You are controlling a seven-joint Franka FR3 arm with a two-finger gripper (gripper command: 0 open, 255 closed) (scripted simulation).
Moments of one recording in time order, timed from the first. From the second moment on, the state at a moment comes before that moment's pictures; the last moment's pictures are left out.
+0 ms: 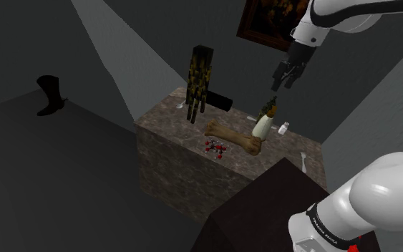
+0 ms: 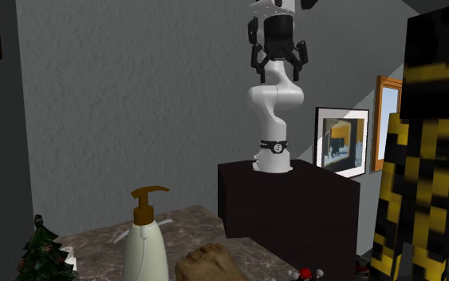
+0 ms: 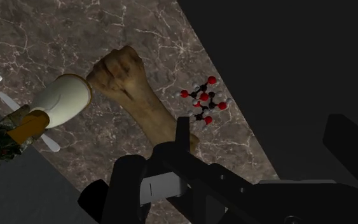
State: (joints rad) arm -0.12 -0.45 -0.18 -2.34 -0.02 1.84 -0.23
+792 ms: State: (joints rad) arm -0.18 -0.09 -0.32 -2.22 0.01 2.08 -0.36
